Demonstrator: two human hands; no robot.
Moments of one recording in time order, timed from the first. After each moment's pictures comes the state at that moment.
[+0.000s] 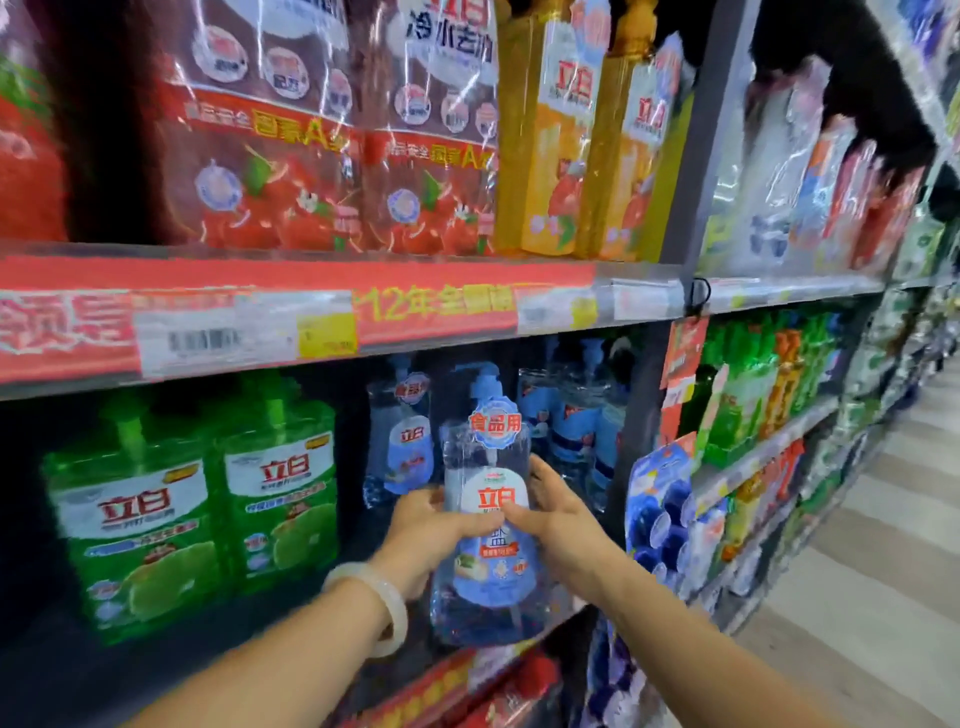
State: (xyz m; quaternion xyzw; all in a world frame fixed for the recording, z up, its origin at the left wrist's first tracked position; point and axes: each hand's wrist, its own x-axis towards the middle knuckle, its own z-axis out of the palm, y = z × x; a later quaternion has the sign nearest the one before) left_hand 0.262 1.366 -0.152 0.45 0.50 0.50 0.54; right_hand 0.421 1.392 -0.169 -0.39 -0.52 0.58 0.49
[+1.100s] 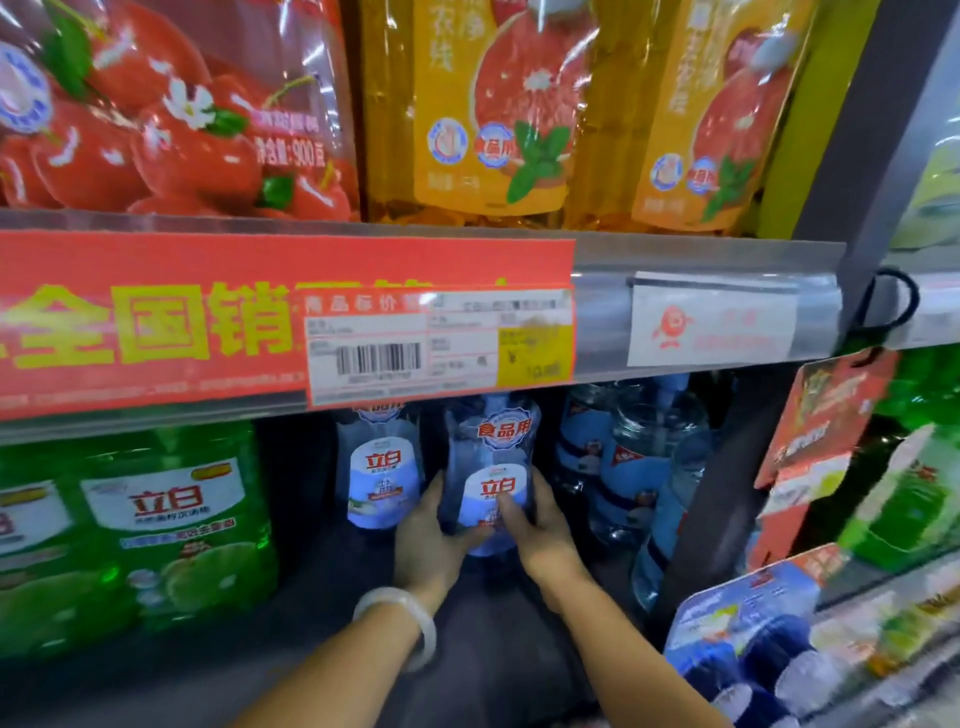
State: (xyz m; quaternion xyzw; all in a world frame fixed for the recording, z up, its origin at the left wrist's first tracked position) left_hand 0.312 1.539 -0.232 0.49 0.63 0.55 0.24; right_hand 0.437 1.577 -0.216 -0.39 -0.60 0.53 0.46
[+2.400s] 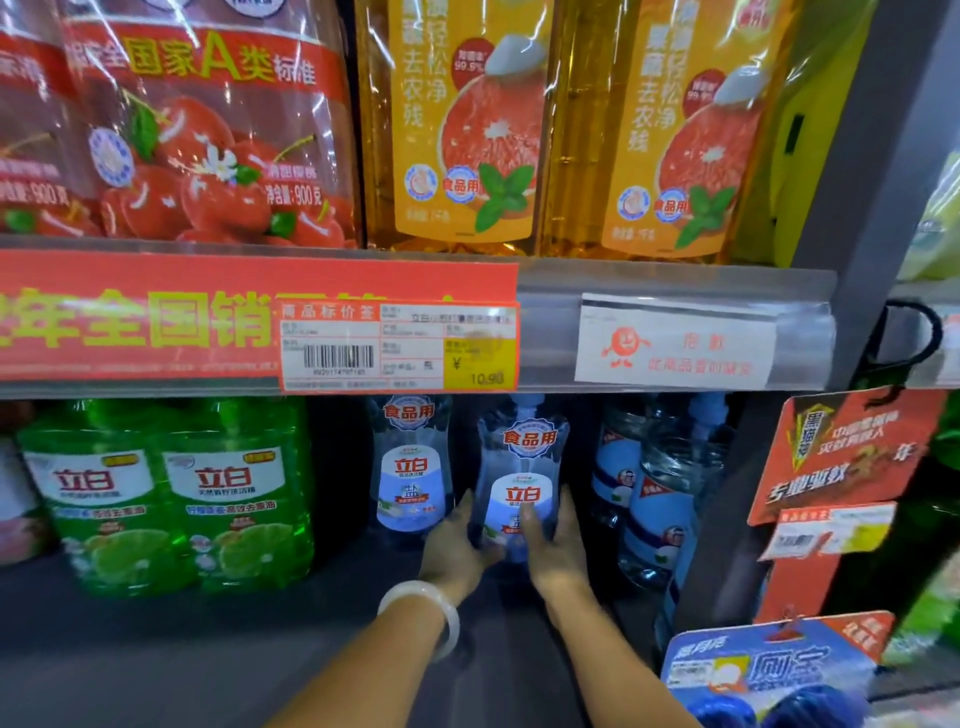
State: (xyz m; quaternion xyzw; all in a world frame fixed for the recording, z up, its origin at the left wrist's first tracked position) left_hand 0.319 1.552 -0.238 0.47 0.72 0.45 0.23; right_hand 0.428 1.596 -0.228 -0.47 -0.59 0.49 0.43
